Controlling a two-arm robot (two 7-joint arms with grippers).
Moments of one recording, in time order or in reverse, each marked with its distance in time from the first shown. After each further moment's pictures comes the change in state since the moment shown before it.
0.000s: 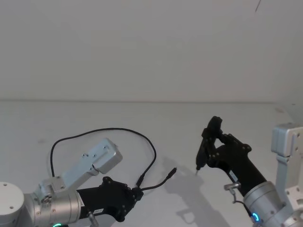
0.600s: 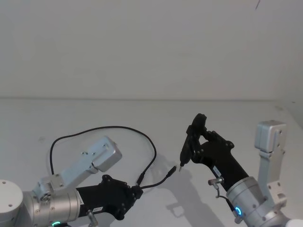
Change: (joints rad) left arm 0.005 0.008 -0.002 -0.012 -0.003 0.005 0.000; right arm 0.048 -0.063 -0.030 0.087 0.009 -0.031 0.037
